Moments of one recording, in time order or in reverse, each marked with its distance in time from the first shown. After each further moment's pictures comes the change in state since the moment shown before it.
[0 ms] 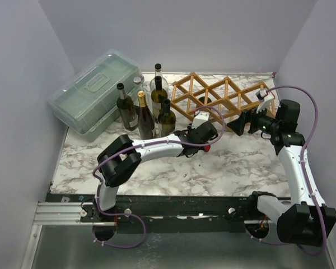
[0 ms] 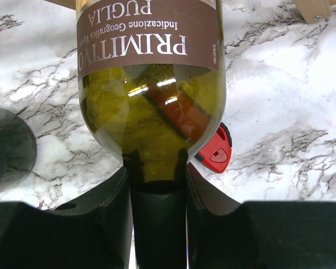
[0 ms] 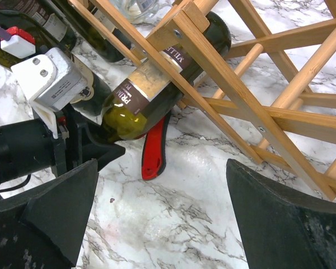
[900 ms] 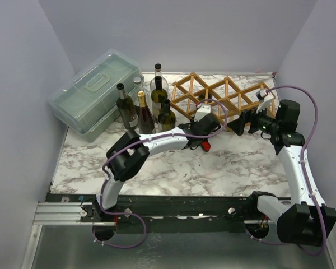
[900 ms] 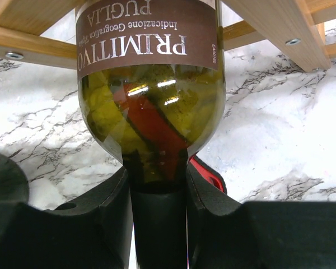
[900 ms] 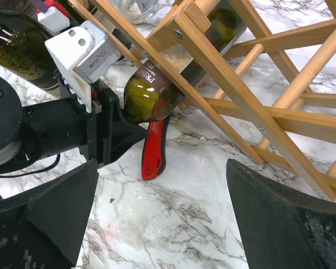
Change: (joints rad) left arm 0.055 0.126 0.152 0.003 0.004 0.006; right arm 0.000 0.000 0.000 0.000 0.001 0.000
